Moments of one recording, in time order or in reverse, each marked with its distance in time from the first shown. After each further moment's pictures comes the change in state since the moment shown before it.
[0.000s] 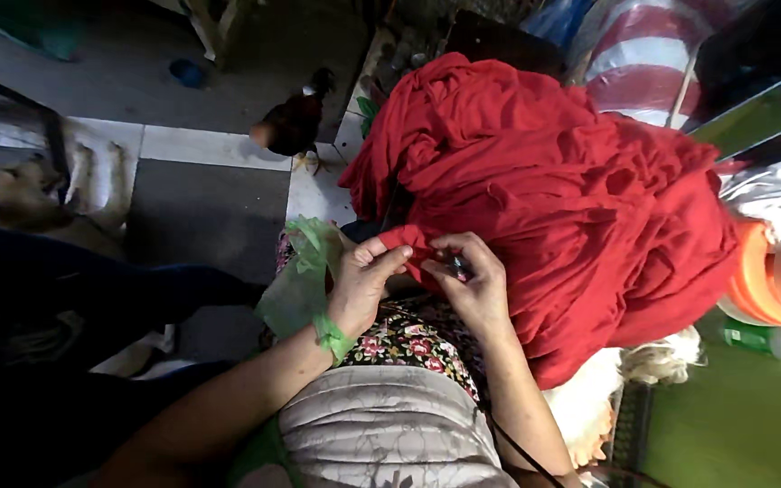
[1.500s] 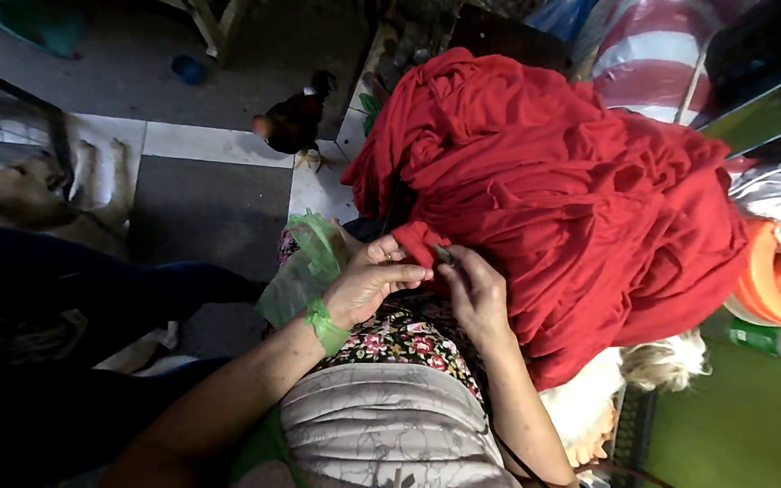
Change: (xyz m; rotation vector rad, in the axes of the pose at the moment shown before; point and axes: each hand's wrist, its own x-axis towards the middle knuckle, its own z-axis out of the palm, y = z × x) left_hand 0.010 0.003 -0.015 -0.166 -0.283 -0.288; right_hand -0.019 0.002 -0.001 -0.180 -0.028 0.021
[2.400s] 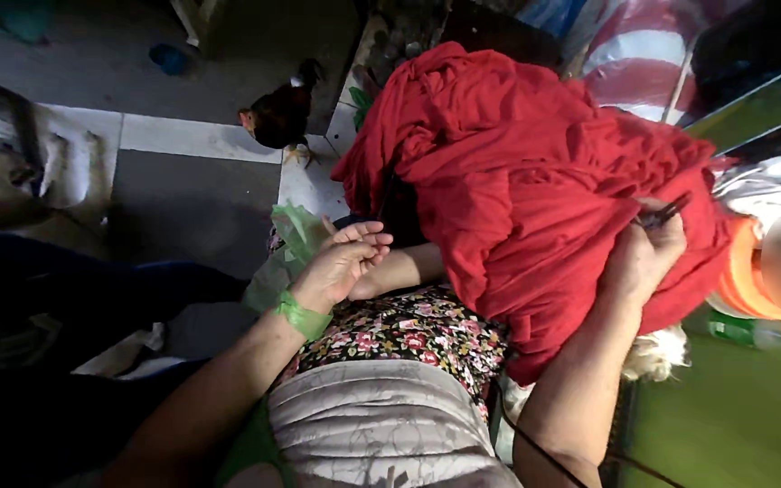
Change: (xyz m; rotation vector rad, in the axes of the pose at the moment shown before) left_hand 0.019 0.000 -0.027 0.047 0.268 -0.007; right_hand 0.037 0.091 -0.141 -0.083 0.537 0.324
